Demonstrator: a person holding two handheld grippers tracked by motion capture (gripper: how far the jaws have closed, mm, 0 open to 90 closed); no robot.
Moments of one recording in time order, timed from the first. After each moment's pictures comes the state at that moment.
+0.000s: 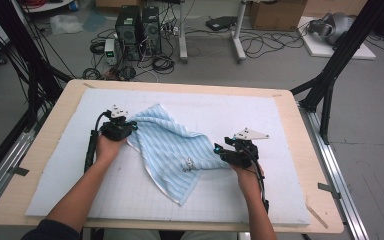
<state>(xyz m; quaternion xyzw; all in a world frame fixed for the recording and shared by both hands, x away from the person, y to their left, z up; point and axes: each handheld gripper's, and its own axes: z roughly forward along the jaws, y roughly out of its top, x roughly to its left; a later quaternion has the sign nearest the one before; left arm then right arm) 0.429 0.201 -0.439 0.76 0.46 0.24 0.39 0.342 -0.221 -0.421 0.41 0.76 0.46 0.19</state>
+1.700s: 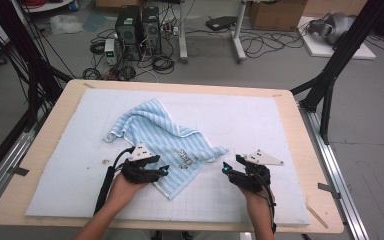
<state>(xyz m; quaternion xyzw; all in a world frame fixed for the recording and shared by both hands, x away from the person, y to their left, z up) 0.307 0.111 -0.448 0.82 0.34 0.13 0.44 0.272 -0.238 -0.424 0.44 0.75 0.45 0.21</state>
